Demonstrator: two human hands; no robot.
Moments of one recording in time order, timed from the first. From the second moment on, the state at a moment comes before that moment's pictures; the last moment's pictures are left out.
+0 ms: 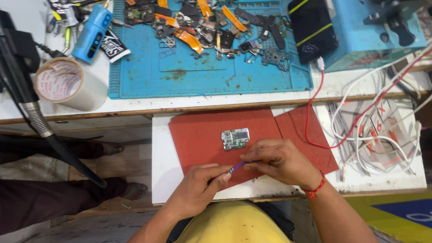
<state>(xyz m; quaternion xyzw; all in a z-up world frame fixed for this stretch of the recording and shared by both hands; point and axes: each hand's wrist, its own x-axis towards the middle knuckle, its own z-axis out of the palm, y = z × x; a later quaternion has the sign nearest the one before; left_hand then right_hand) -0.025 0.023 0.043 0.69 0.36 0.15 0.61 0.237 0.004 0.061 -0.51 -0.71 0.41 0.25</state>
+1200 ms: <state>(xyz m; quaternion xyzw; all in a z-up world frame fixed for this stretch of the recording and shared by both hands) -0.019 0.011 0.027 0.86 0.41 0.10 0.27 0.222 0.024 0.036 -0.59 -0.75 0.14 0.25</state>
